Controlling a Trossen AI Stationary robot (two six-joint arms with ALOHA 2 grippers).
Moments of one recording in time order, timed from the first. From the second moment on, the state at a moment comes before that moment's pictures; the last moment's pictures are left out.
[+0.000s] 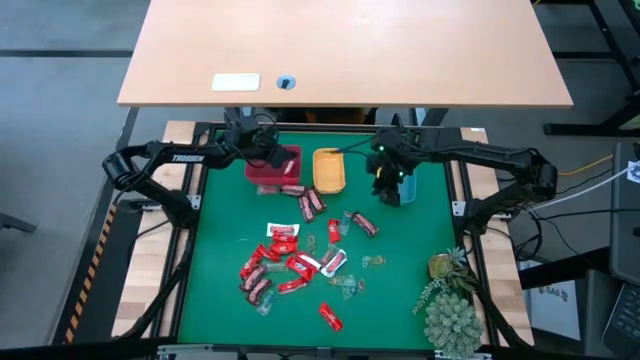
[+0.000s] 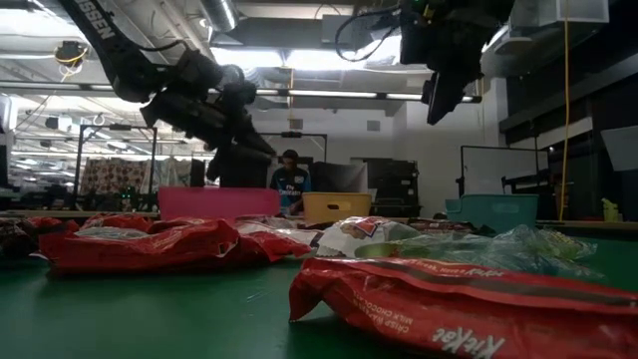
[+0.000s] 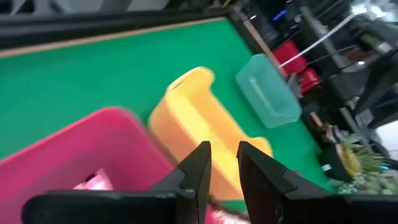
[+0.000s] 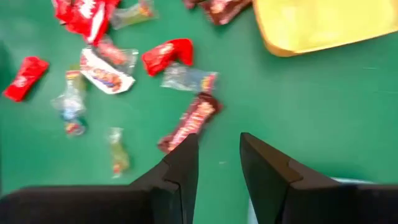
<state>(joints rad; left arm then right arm) 0.70 1.46 0.59 0.44 0.43 -0.60 -0.31 1.44 1.25 -0.98 -0.34 -0.13</state>
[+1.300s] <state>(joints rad) 0.45 1.46 0.59 0.48 0.37 -0.59 0.19 1.44 0.73 -0.51 0.10 0.07</state>
